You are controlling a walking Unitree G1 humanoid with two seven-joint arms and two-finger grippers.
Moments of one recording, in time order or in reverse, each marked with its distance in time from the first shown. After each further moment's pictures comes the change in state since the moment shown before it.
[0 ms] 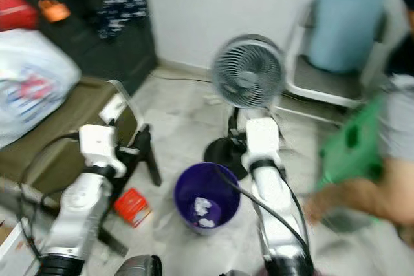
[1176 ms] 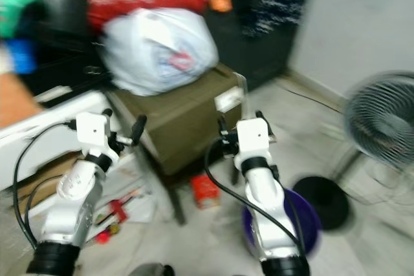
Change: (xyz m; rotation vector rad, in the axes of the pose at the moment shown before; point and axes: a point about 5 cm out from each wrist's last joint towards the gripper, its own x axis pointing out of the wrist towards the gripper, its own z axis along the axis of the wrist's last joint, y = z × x) left arm 0.017 0.003 0.015 0.034 -0.031 -0.026; right arm -0.002 0.003 0.000 -0.024 -0.018 0.027
